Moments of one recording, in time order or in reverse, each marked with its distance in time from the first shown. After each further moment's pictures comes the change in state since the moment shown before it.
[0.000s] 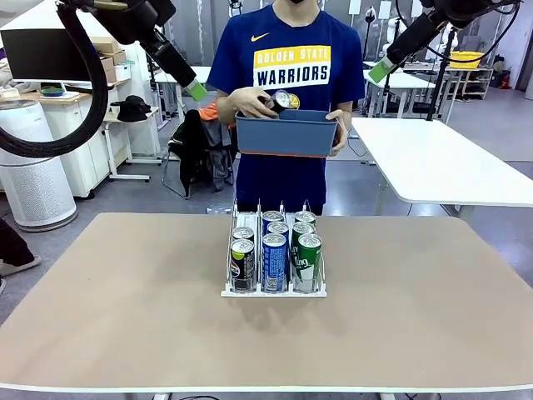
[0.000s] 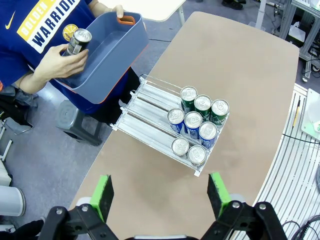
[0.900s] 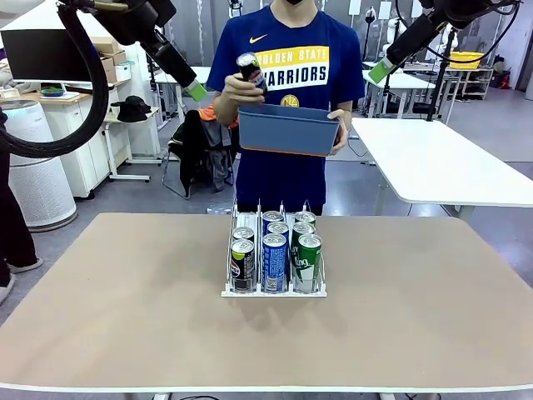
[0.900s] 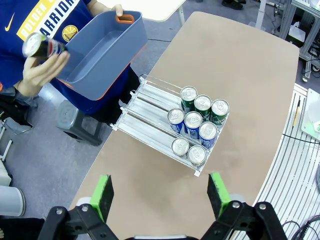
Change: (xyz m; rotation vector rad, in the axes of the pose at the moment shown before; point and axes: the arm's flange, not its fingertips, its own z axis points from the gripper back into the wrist) left arm 0.000 0.000 0.000 0.000 0.000 0.000; right arm 0.000 0.000 0.000 0.000 0.000 0.000
